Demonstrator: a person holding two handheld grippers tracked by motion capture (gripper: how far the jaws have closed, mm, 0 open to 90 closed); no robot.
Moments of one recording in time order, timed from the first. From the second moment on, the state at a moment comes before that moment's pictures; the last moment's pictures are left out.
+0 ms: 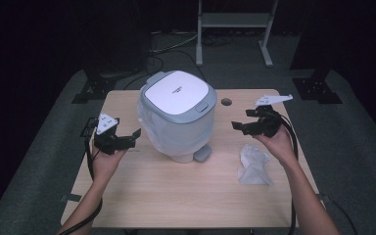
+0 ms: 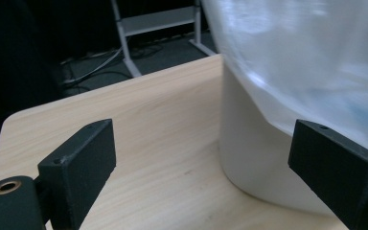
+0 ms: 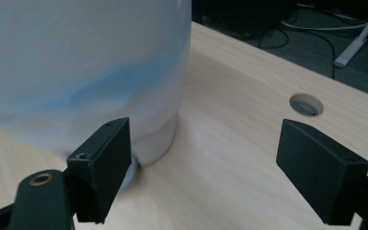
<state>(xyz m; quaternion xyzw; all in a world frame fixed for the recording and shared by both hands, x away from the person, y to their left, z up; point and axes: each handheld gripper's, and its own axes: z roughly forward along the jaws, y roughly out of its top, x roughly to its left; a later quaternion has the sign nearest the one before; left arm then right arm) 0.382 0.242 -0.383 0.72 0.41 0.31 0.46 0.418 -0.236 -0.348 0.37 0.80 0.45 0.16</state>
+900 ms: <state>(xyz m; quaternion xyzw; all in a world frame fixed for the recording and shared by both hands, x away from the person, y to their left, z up) 0.436 0.221 -0.386 0.70 0.47 0.30 0.45 0.519 -0.174 -0.365 0.38 0.78 0.48 0.12</state>
